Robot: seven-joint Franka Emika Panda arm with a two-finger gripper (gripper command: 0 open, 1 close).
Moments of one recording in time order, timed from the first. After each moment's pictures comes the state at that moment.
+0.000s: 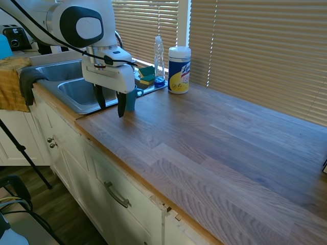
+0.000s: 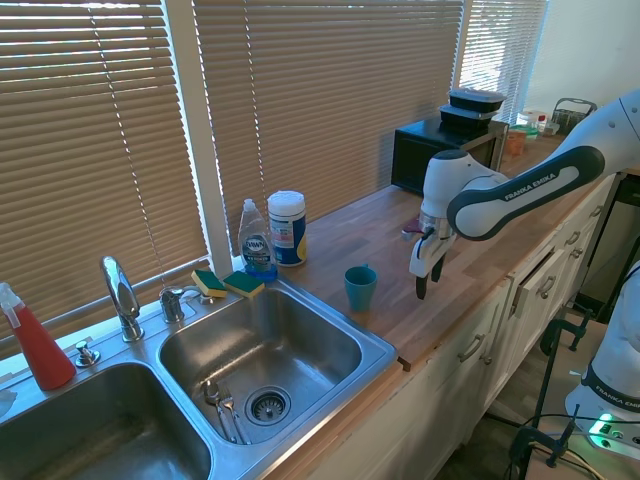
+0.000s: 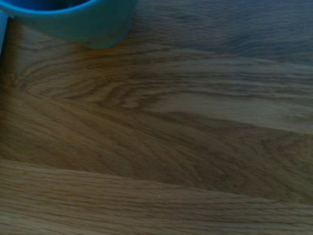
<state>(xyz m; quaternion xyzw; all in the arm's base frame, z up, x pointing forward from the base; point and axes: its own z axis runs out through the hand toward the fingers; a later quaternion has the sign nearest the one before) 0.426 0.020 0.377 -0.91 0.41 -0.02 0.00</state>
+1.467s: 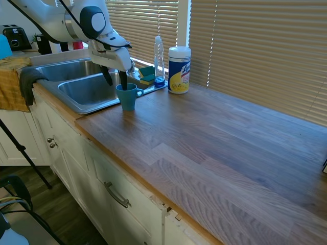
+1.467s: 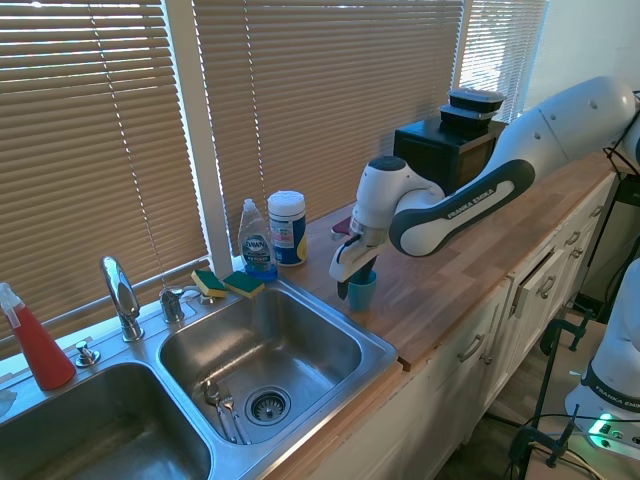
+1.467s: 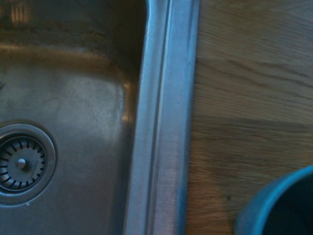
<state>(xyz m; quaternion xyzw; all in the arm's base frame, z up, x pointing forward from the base) 0.552 0.138 0.379 -0.90 0.43 -0.11 0.04</state>
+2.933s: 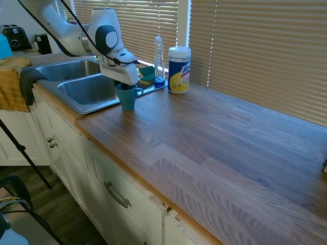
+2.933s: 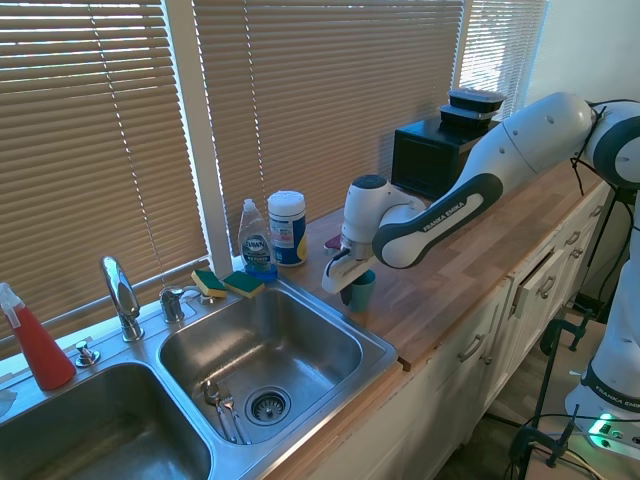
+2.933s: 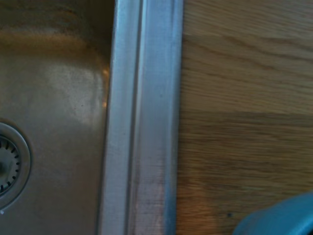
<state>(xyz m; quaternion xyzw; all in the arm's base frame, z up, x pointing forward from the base) 0.572 0.129 0.340 -0.89 0.45 -0.08 0.03</state>
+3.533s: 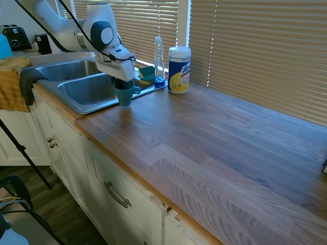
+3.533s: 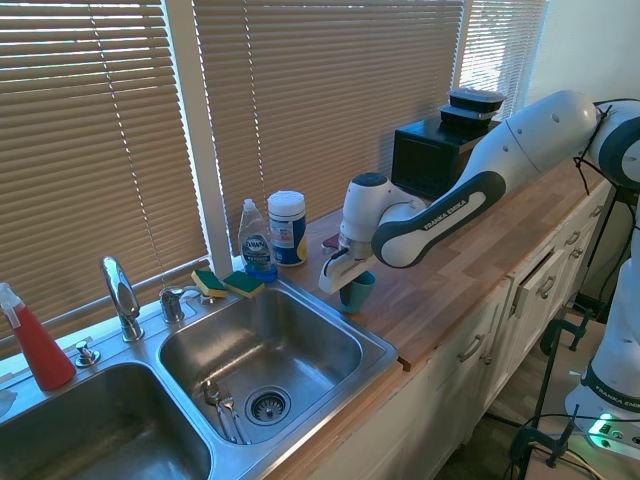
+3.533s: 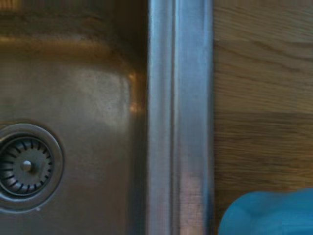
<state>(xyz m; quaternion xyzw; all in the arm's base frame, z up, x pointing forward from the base) 0.565 0.152 0.365 -0.89 0.44 -0.09 0.05</state>
